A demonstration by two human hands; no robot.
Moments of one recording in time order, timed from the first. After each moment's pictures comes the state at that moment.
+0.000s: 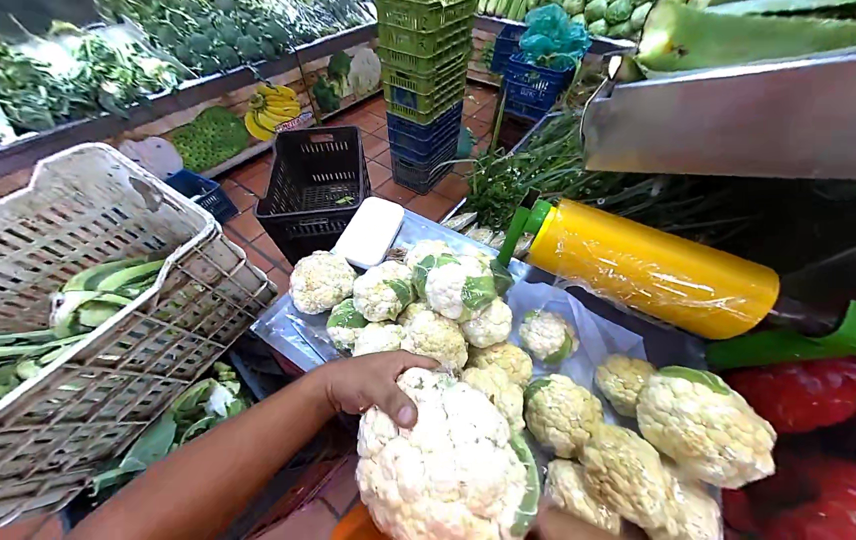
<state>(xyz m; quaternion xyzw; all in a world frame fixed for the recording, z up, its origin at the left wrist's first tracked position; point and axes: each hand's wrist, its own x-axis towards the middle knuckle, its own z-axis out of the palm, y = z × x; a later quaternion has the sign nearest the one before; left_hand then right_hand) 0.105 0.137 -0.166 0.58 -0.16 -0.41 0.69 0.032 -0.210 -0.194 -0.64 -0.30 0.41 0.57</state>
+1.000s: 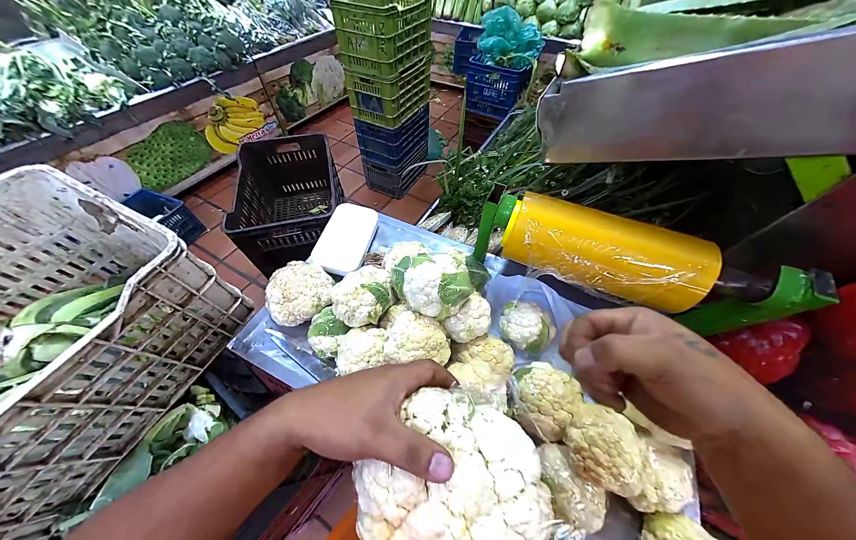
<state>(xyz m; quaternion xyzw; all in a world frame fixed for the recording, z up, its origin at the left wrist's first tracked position) 0.080 0.101 -0.085 0.75 -0.17 -0.37 0.52 0.138 -0.215 -0.050 -0.73 -0.09 0.29 0.62</state>
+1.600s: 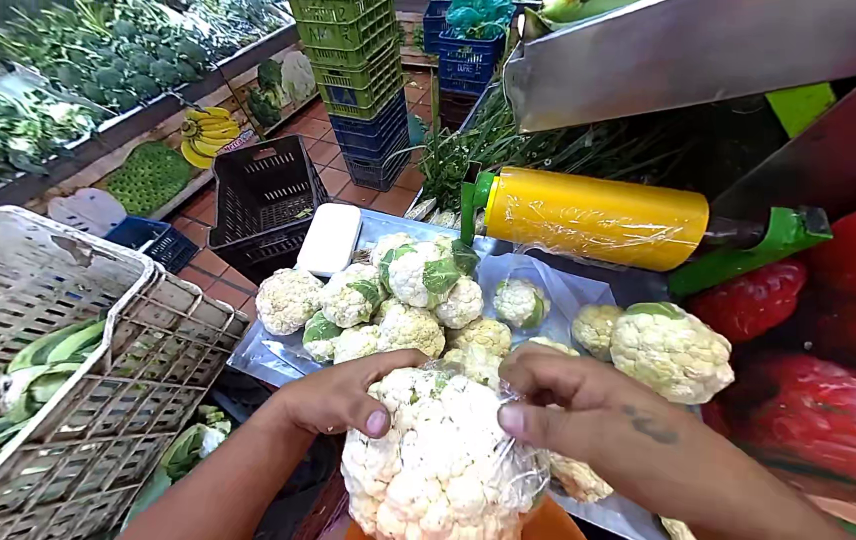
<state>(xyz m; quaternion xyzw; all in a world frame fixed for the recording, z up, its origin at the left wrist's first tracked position) 0.098 0.123 -0.130 0.54 -0.25 -0.42 0.68 0.076 -0.191 -0.064 -0.75 -0.19 0.27 0.57</state>
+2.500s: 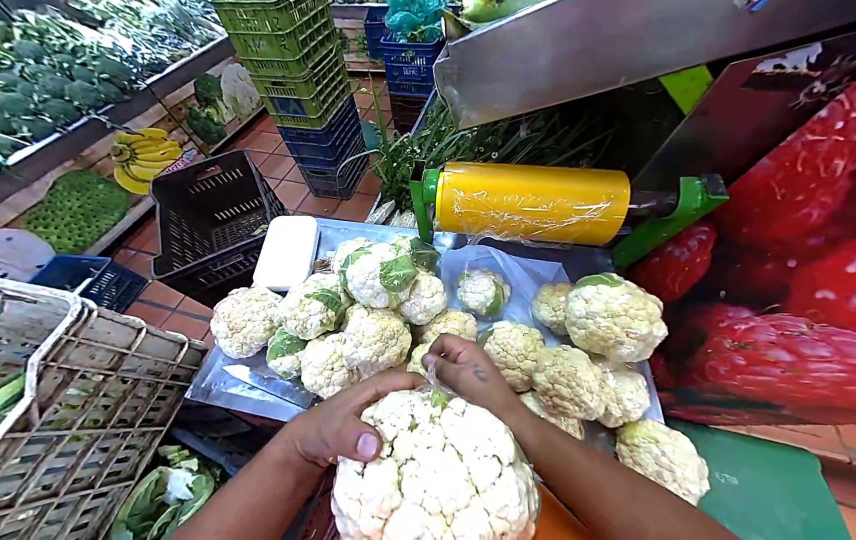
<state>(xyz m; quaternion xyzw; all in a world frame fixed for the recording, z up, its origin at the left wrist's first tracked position) 0.088 0.081 -0.158 0.47 -0.34 -0.39 0.72 0.099 -0.144 -0.204 -0.72 -0.11 0.17 0.67</state>
